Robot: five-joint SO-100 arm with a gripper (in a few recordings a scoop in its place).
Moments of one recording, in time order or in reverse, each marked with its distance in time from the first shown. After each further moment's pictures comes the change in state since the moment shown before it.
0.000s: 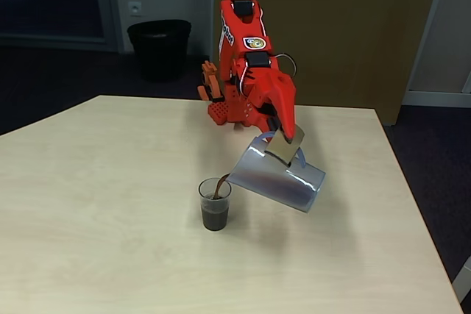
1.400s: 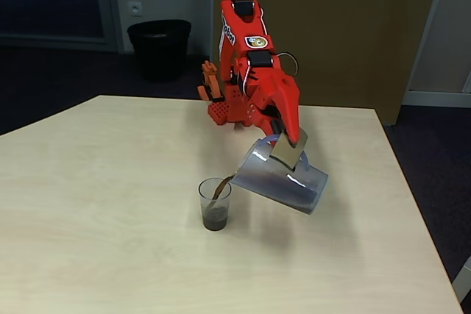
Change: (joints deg) arm -1.0 -0.1 -1.0 3.7 -0.1
